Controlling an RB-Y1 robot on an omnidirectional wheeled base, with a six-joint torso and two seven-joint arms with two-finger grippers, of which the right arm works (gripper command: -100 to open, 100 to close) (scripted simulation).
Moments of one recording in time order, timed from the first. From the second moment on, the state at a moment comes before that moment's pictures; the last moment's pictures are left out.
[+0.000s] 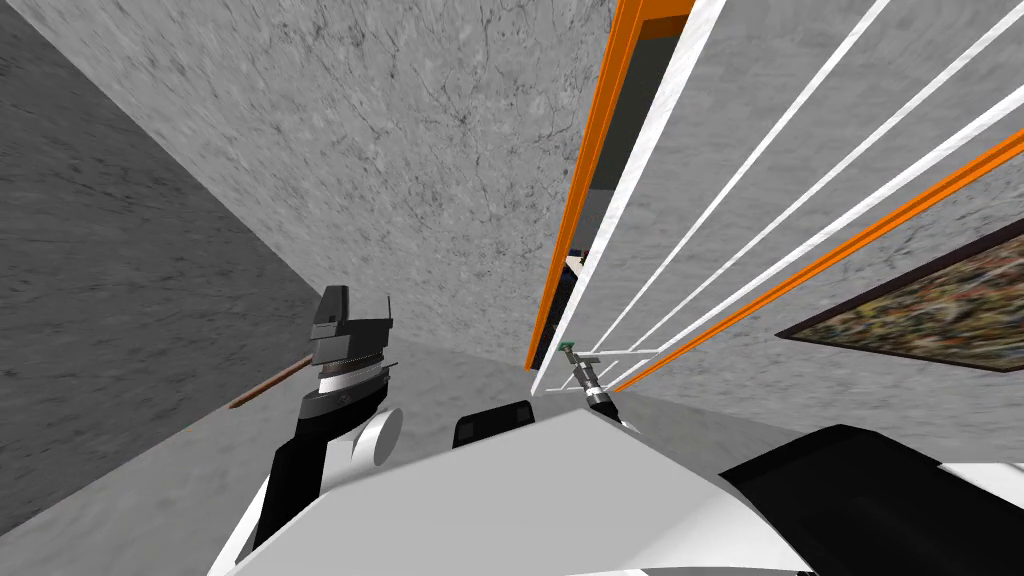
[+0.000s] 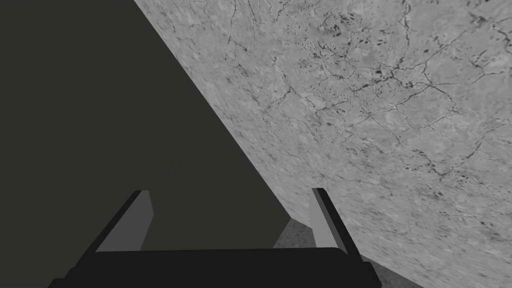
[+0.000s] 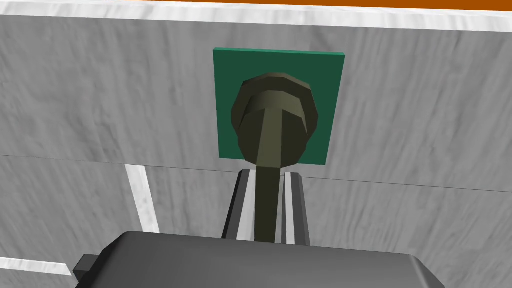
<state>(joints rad) 0.26 -0.38 -0.02 -0.79 -0.11 -0.99 -0.33</state>
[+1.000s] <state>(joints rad) 0.33 -0.42 0.02 -0.75 -0.09 -1.12 -0.38</state>
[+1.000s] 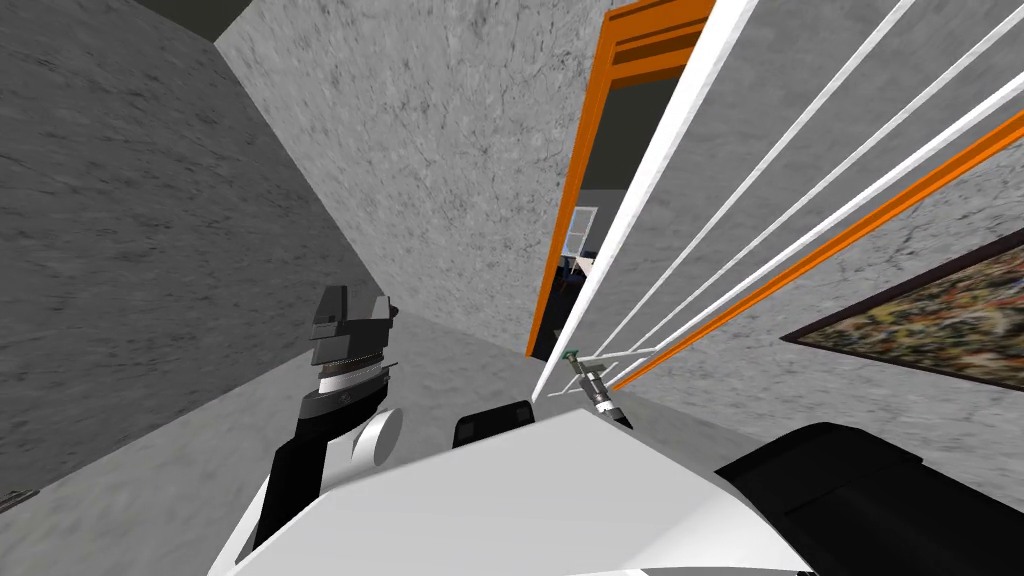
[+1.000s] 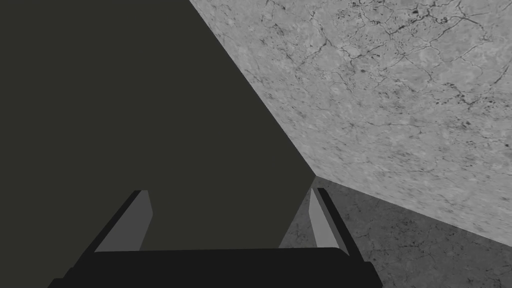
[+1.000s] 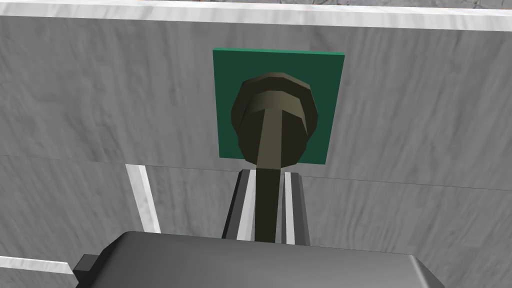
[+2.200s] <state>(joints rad) 0.09 -0.38 -0.01 -0.60 -0.08 -1.03 -0.34</state>
